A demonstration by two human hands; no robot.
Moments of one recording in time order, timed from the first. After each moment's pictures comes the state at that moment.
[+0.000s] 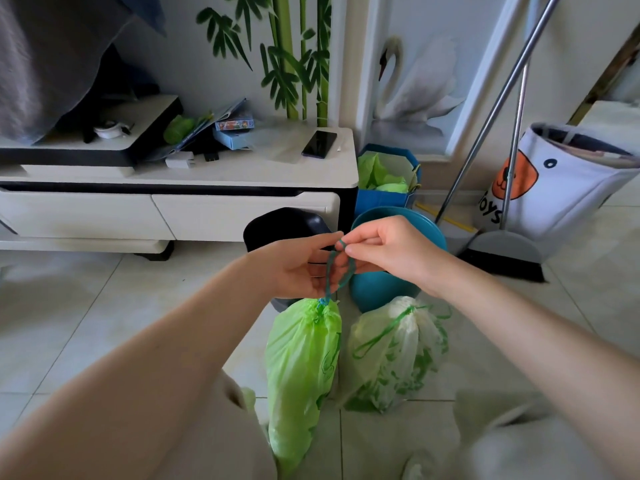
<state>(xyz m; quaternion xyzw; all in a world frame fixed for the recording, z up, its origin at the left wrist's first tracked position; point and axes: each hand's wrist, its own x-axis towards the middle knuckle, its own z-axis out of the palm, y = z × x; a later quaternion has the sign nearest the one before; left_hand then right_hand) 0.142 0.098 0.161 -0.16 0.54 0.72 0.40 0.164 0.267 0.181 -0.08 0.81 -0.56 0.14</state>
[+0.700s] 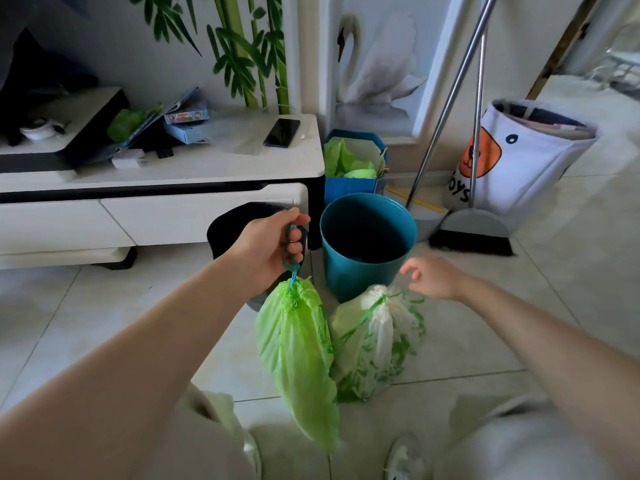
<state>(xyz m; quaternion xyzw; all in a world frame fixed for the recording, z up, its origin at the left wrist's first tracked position) 0.125 0.123 0.151 -0.11 0.57 0.78 0.22 0.140 0.402 0.071 0.03 0.96 -0.17 0.21</state>
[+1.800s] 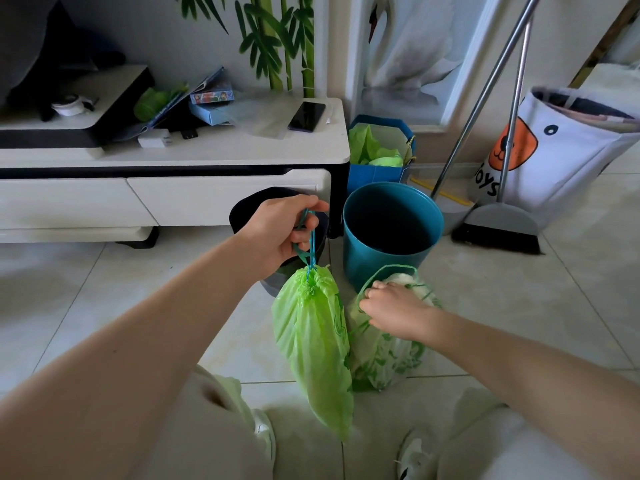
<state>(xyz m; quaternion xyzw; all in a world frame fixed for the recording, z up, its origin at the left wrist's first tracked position) 0.127 0.096 0.157 -0.09 0.64 0.73 0.21 0.162 0.303 0.014 -0.31 0.93 0.11 0.14</state>
